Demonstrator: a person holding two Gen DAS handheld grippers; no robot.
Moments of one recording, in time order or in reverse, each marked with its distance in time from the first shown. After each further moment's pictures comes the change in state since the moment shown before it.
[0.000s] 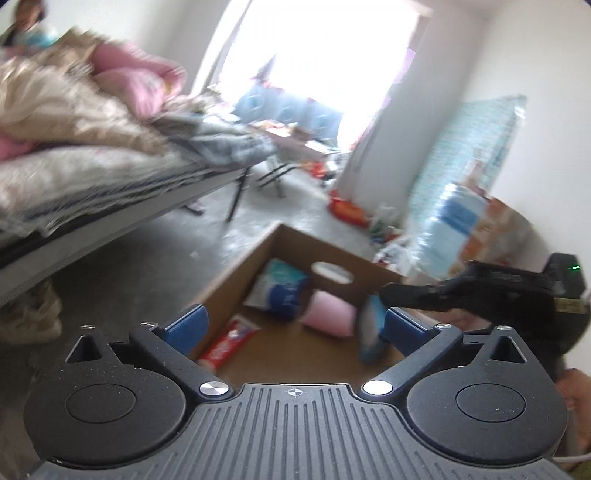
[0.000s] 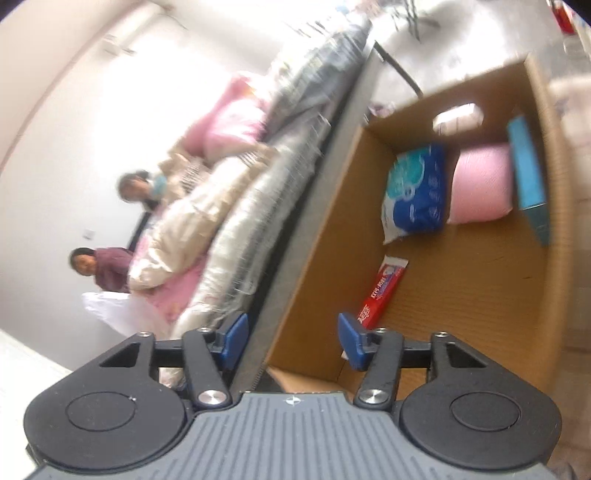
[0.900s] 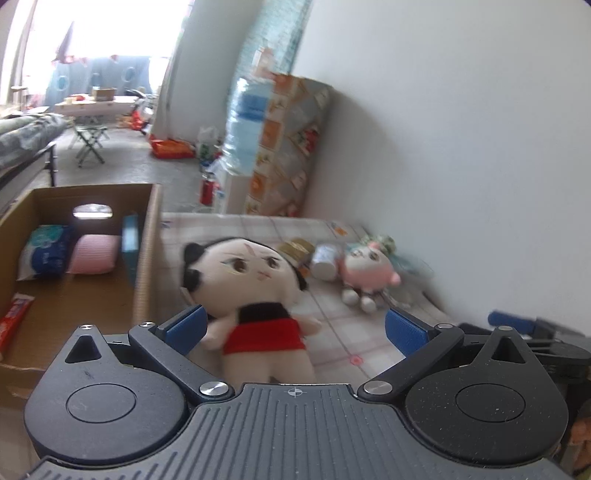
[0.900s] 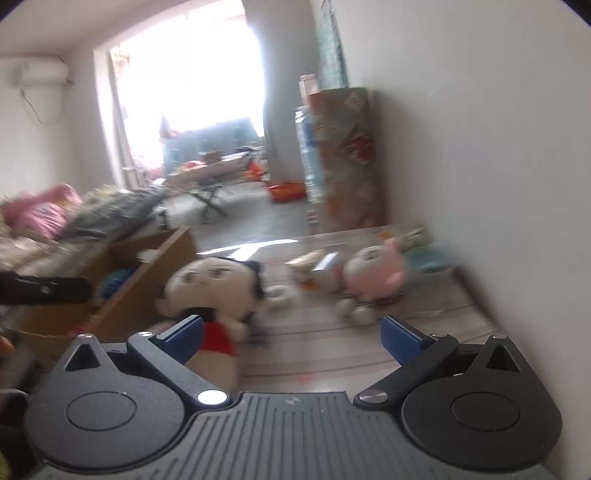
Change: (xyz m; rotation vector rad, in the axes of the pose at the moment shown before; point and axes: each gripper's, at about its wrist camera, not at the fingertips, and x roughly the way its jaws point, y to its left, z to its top) left arm 0.006 -0.194 -0.098 0.402 0.246 -0.457; right arm -0.279 -0.039 -0.205 -0.260 -0.621 -0.916
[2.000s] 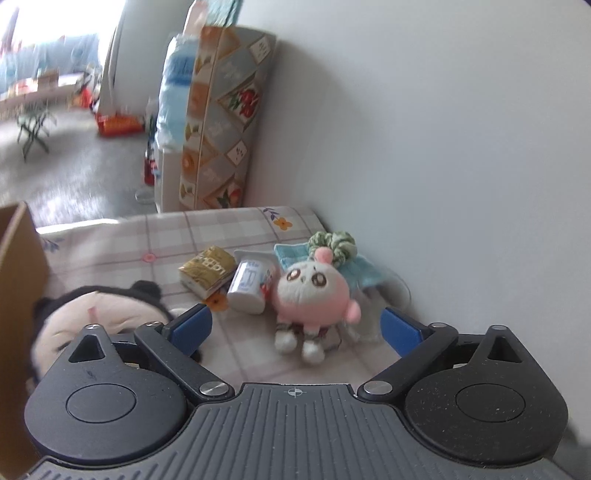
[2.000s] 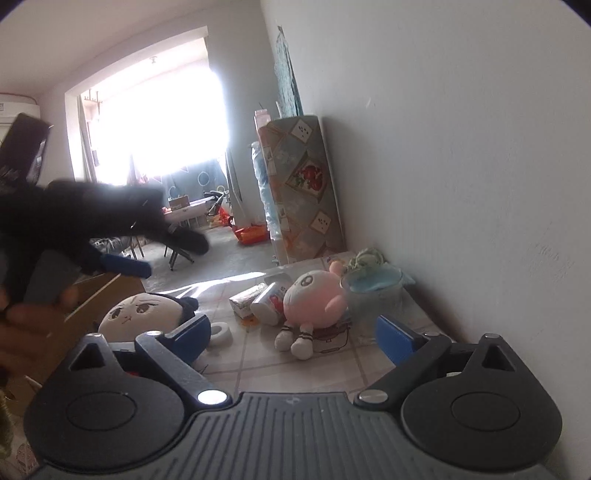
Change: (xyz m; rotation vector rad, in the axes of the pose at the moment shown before) left arm 0.172 -0.087 0.064 0.058 0.136 -0.087; right arm 0.040 -0.069 -0.030 0.115 -0.144 -0.028
